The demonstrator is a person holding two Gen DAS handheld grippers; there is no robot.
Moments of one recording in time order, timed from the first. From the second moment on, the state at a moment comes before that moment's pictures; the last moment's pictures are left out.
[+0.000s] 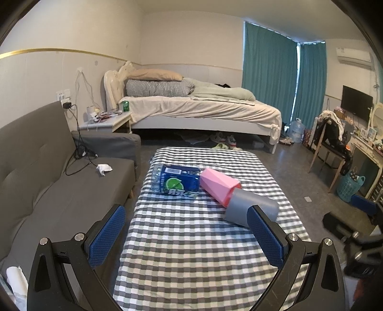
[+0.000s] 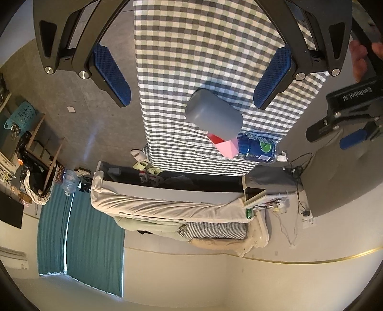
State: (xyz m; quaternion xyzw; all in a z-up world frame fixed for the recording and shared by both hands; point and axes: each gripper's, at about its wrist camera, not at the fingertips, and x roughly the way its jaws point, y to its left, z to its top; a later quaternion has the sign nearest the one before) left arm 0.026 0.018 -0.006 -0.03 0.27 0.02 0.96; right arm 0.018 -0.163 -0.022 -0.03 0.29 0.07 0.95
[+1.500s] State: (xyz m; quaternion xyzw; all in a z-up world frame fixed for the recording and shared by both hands) left arm 0.150 0.085 -0.058 -0.05 0.36 0.09 0.93; right arm 0.288 -0.041 -0.093 -0.09 0.52 0.18 0.83
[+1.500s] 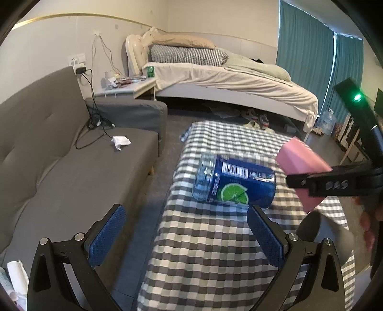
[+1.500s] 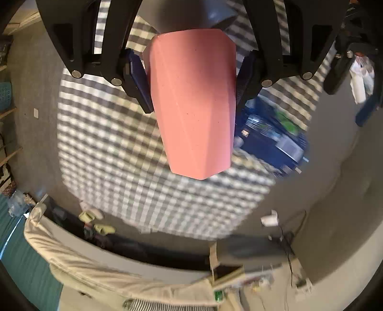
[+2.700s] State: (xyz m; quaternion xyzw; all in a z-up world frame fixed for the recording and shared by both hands) left arm 0.020 0.057 -0.062 -0.04 0.38 0.07 0.92; right arm 0.086 -0.102 -0.145 0.00 0.55 0.14 0.82
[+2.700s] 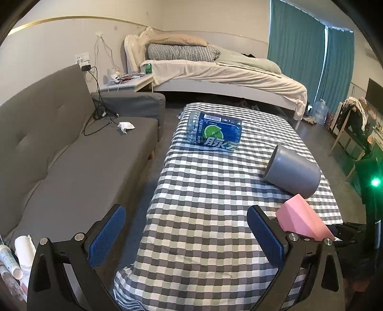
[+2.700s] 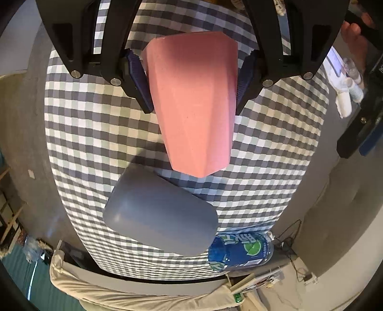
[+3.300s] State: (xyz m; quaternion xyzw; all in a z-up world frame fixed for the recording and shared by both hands) left arm 0.006 0.010 -0.042 -0.02 0.36 0.03 0.93; right arm 0.001 -0.206 -0.056 0.03 0.39 0.03 0.92
